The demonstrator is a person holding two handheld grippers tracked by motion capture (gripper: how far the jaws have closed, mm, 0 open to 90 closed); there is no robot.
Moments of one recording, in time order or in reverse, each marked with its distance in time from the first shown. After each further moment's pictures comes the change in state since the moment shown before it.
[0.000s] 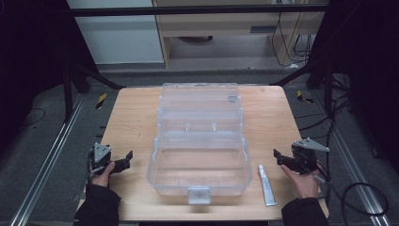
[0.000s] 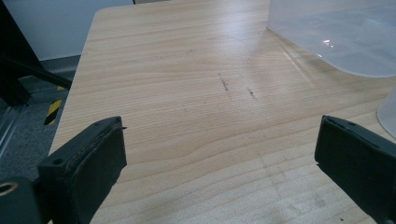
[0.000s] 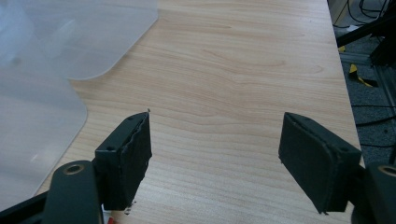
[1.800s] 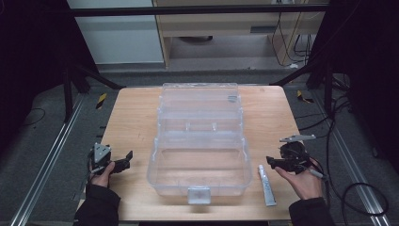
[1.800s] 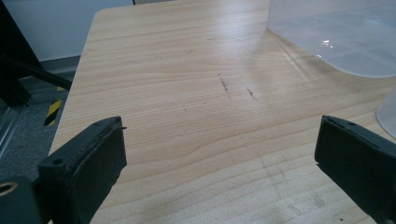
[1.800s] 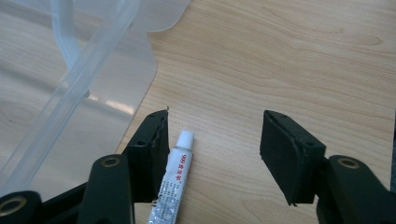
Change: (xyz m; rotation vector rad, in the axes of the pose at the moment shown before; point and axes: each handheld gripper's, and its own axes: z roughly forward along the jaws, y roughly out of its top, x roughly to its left) left arm 0.000 0.000 0.000 -0.003 -0.001 0.000; right arm 0.048 0.041 -0.032 0.300 0.068 -0.086
